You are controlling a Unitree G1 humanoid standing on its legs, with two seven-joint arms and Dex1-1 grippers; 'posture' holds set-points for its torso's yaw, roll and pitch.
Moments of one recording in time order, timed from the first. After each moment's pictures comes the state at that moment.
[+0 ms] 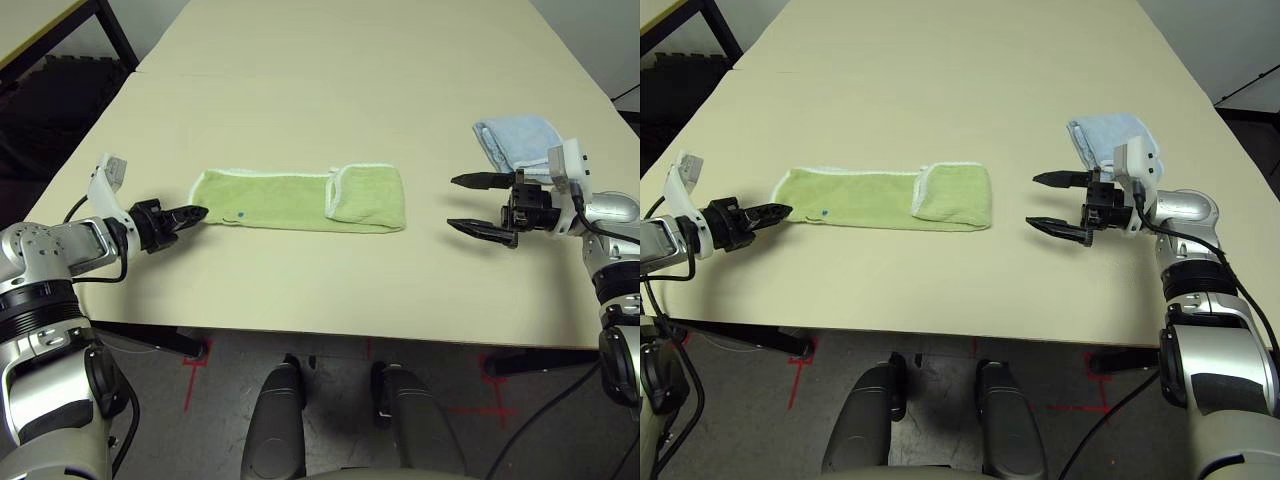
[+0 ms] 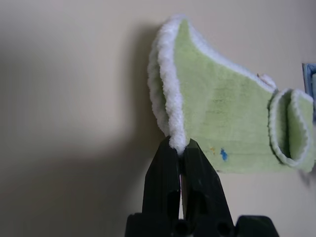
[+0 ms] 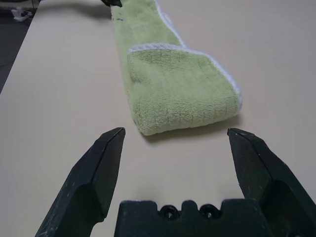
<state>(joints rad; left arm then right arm) -0.69 0.71 0.49 0.38 -0.64 1.37 -0.55 -0.77 -0.63 -0.09 0.90 0.31 -0.33 1.55</state>
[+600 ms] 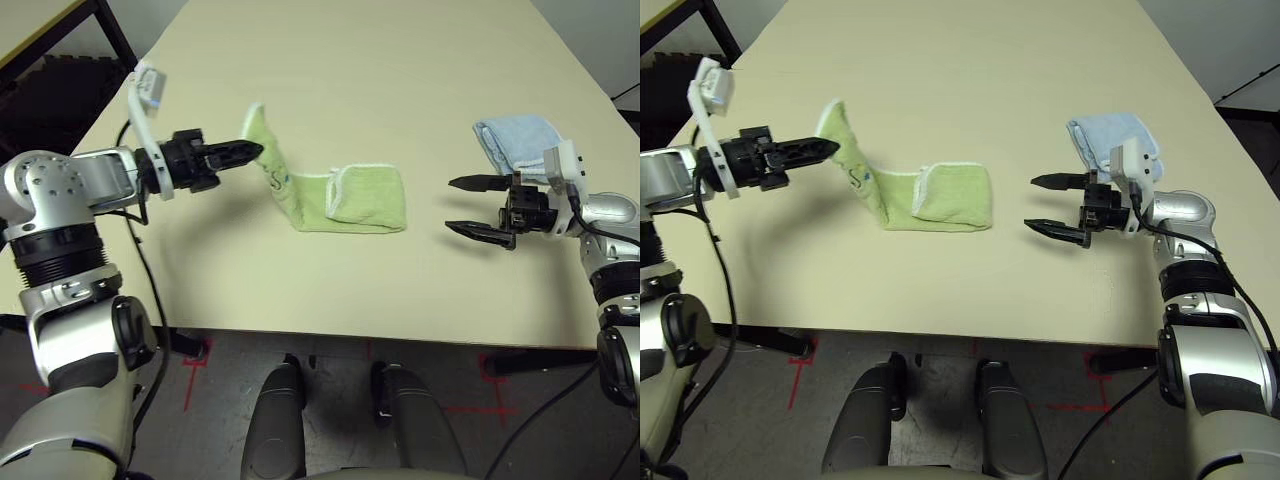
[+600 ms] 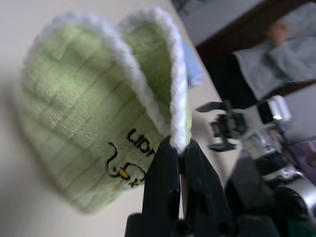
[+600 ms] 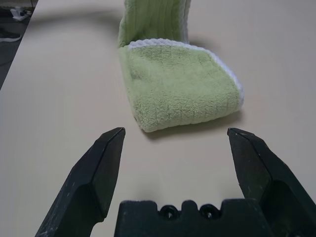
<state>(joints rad) -0.96 0.50 0.40 0.17 -0.83 1.56 -0.61 -0.77 -0.62 -0.09 0.90 0.30 -0.33 1.55</state>
